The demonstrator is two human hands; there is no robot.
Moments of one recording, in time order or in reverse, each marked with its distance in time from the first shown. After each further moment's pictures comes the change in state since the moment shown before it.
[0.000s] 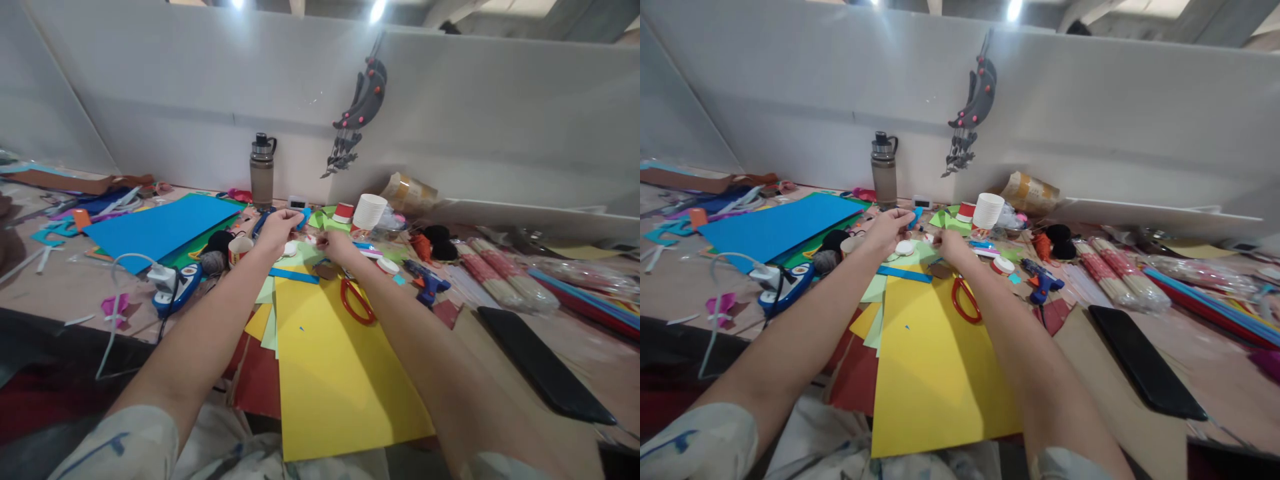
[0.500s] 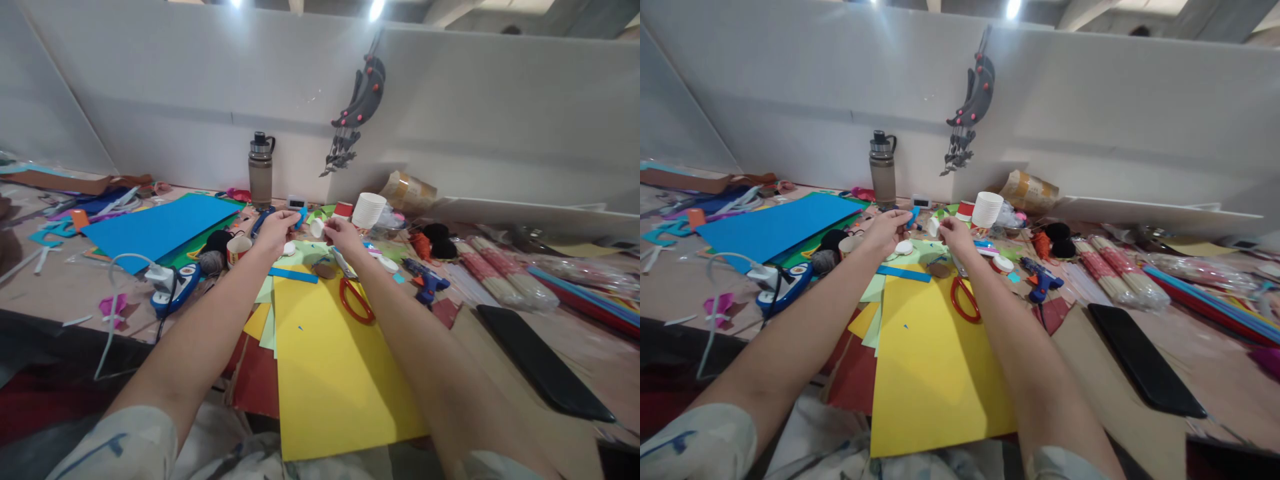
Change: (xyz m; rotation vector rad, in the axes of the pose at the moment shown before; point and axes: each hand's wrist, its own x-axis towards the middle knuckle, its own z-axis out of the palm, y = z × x) left_hand 0.000 0.001 0.001 -0.051 0.056 -0.068; right_hand 0.001 0.001 -0.007 0.246 0.113 -0.035
